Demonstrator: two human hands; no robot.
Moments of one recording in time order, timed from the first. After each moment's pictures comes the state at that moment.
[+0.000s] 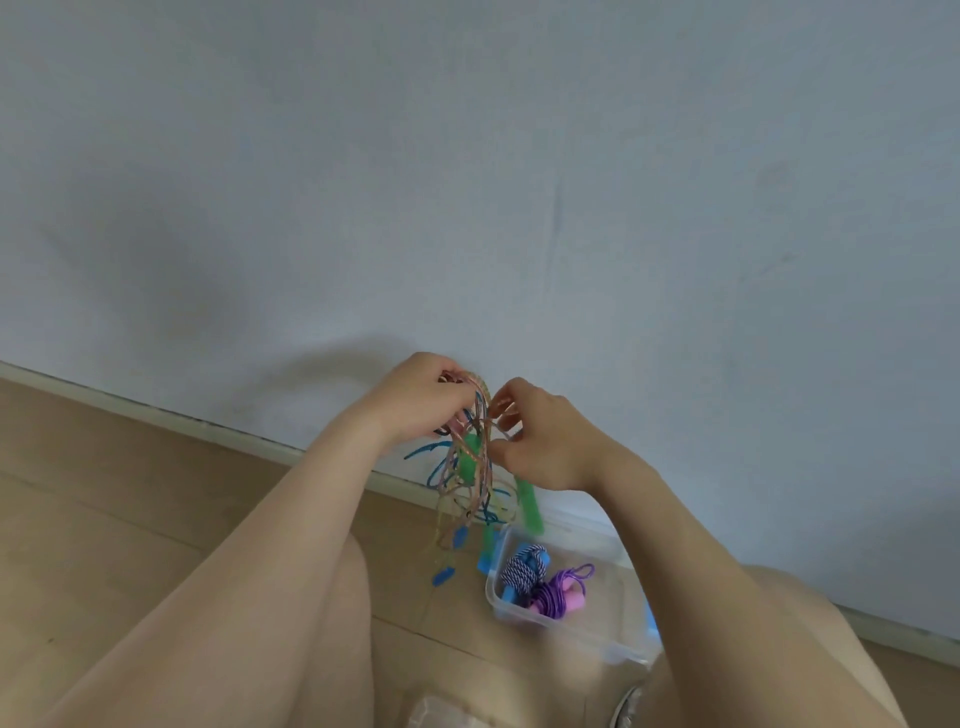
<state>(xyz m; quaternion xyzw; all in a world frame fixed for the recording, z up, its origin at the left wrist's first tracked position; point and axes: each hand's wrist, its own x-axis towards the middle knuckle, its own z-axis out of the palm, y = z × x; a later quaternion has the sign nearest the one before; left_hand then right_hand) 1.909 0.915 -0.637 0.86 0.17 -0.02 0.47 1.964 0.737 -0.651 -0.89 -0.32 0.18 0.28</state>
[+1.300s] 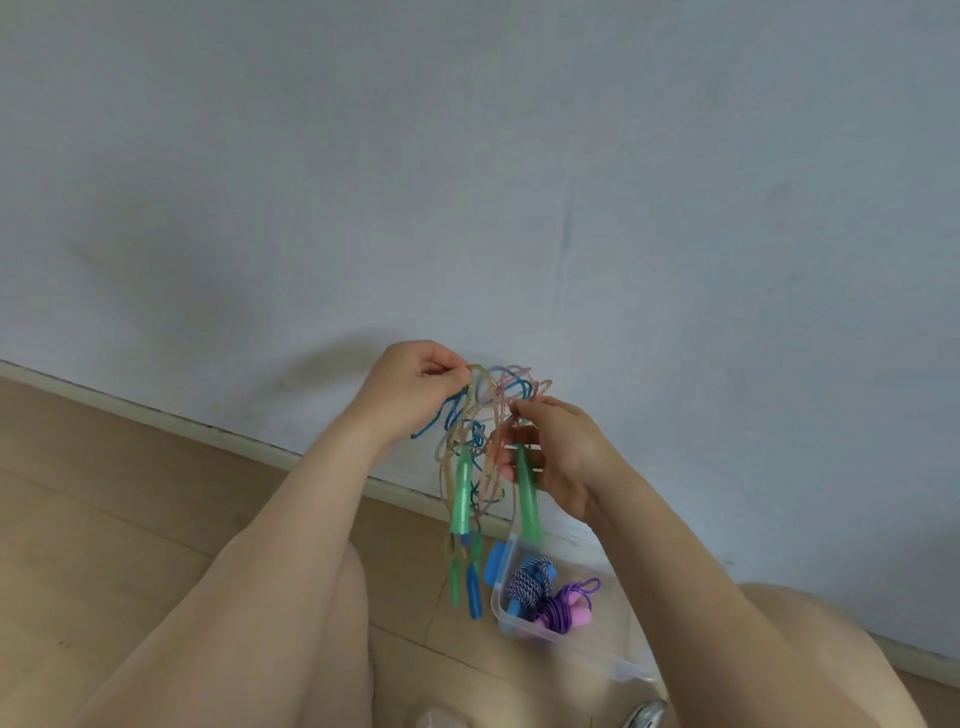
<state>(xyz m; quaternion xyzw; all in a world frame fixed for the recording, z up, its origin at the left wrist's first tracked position) 1.909 0.933 -0.639 0.81 0.18 0.13 0.54 1.958 0.748 -0.656 -0.66 -0.01 0.32 0.68</state>
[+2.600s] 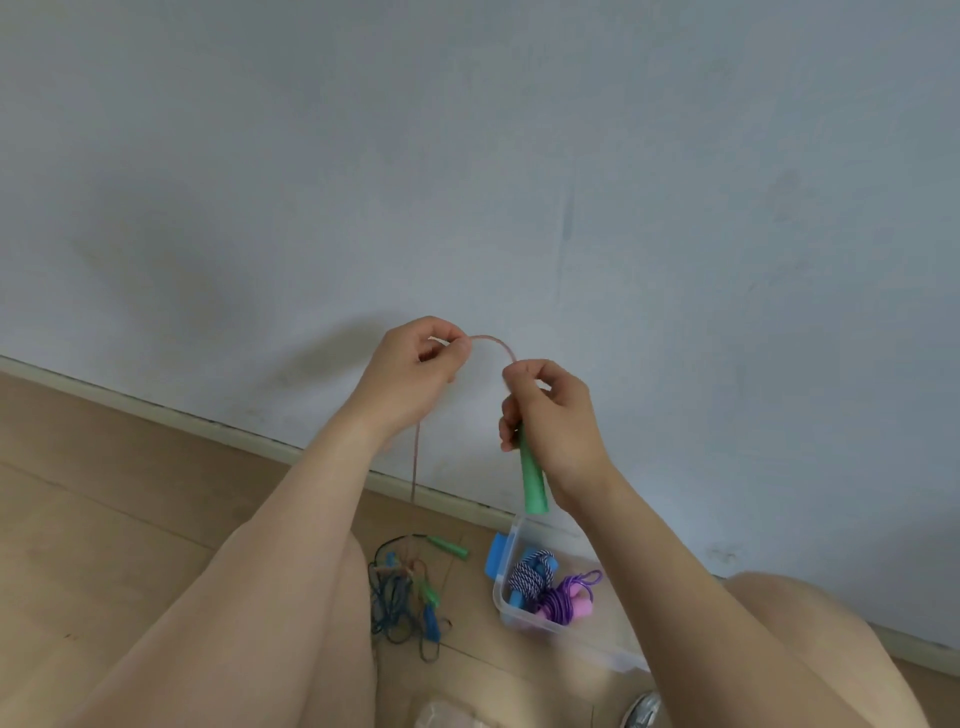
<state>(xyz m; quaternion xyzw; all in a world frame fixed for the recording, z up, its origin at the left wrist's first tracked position) 1.906 0.930 -0.633 0.80 0.15 0.17 0.56 1.944 0.757 -0.649 -0.67 -0.13 0.16 0.72</state>
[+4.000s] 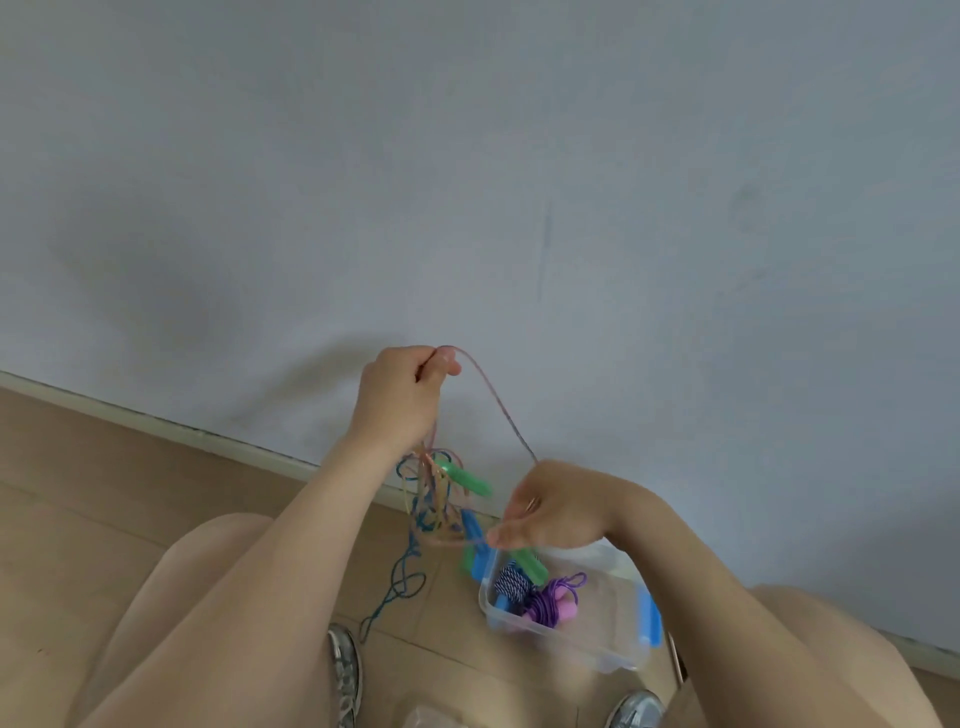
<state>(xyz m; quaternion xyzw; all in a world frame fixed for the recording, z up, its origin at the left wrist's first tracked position) 1.902 0.914 -0.647 0.86 0.16 0.24 0.43 1.942 0.701 -0.654 -0.88 -0.34 0.33 0.11</state>
